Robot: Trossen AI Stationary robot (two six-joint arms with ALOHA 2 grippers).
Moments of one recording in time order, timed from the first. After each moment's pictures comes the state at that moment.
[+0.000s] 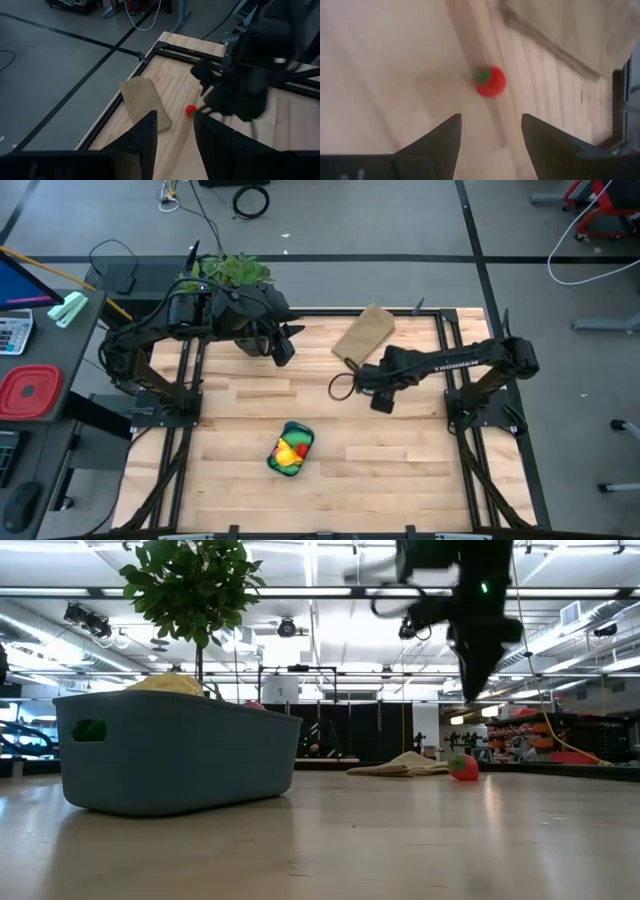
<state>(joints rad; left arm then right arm) 0.06 1.54 2.02 -1.03 -0.36 -0.19 0.00 1.59 1.20 -1.17 0.37 0.30</state>
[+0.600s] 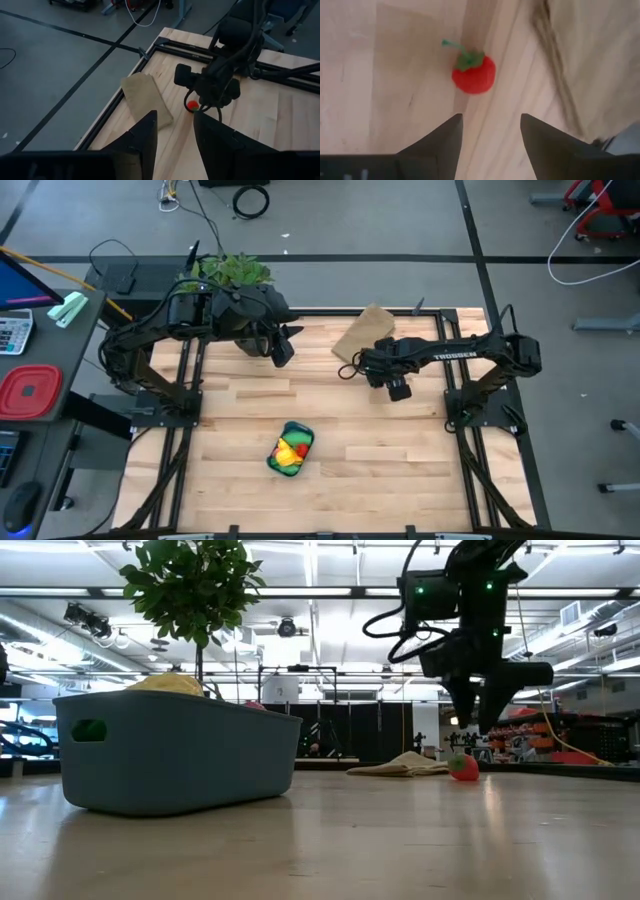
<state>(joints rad) 0.06 1.54 2.02 -1.05 -0.36 -0.19 -0.20 1.56 1.02 -0.97 0.30 -0.47</state>
